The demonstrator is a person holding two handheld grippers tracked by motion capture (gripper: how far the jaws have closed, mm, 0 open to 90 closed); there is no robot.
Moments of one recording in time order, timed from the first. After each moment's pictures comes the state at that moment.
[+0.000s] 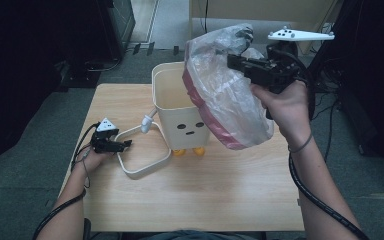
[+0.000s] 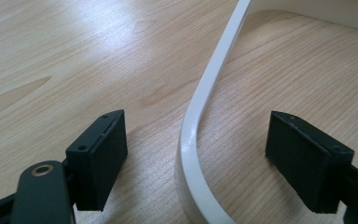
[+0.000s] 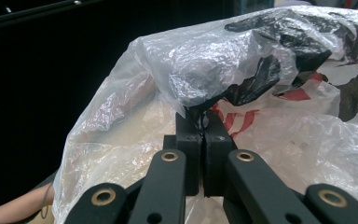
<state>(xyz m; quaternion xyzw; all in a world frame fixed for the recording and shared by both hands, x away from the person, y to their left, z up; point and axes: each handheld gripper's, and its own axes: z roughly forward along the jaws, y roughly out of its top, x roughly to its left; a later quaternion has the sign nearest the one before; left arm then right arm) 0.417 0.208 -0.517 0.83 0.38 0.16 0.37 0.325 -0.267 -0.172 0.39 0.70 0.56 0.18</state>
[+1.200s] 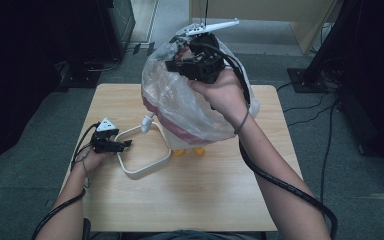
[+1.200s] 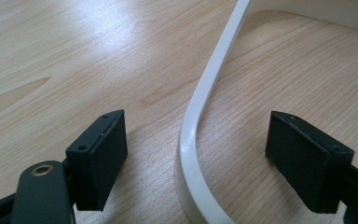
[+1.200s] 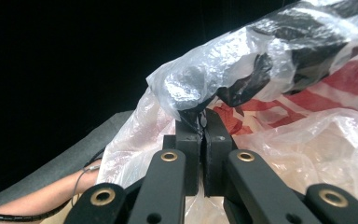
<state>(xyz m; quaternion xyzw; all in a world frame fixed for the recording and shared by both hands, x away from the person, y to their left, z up) 0.417 0.208 -0.517 0.83 0.37 0.16 0.37 0.377 -0.148 -0.187 0.35 0.77 0.52 0.10</state>
